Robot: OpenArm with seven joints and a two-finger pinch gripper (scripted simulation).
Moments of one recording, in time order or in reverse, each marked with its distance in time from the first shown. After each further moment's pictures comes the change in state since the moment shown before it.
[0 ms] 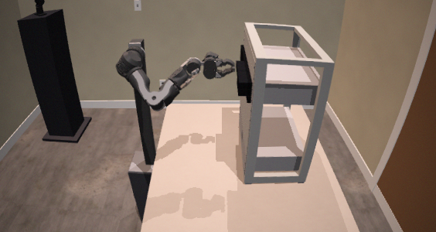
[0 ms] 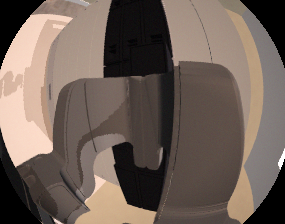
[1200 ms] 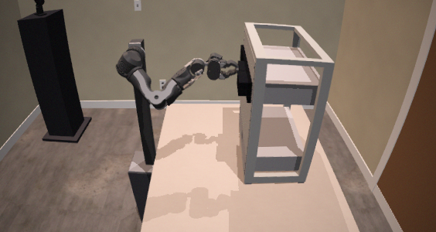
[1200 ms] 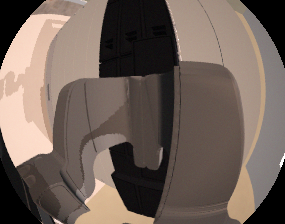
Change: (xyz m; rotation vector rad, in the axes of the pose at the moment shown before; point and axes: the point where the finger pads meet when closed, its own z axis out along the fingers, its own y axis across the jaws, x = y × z) arm 0.000 -0.006 0.016 0.020 -0.008 0.005
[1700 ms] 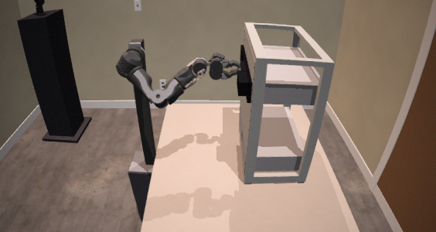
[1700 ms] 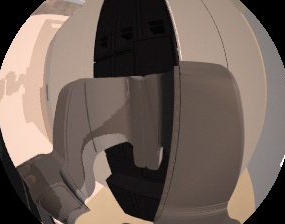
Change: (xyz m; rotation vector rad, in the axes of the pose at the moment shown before) arm 0.000 0.000 0.010 0.010 -0.002 0.002
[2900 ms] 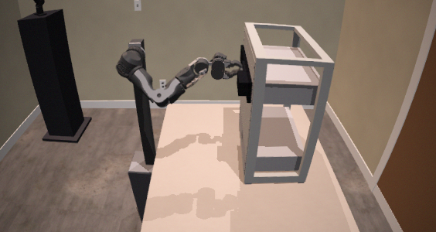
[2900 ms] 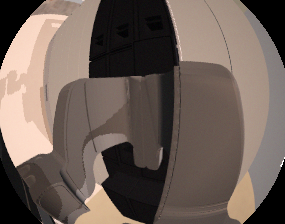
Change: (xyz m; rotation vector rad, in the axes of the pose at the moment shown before) arm 0.000 0.000 0.007 0.009 -0.001 -0.002
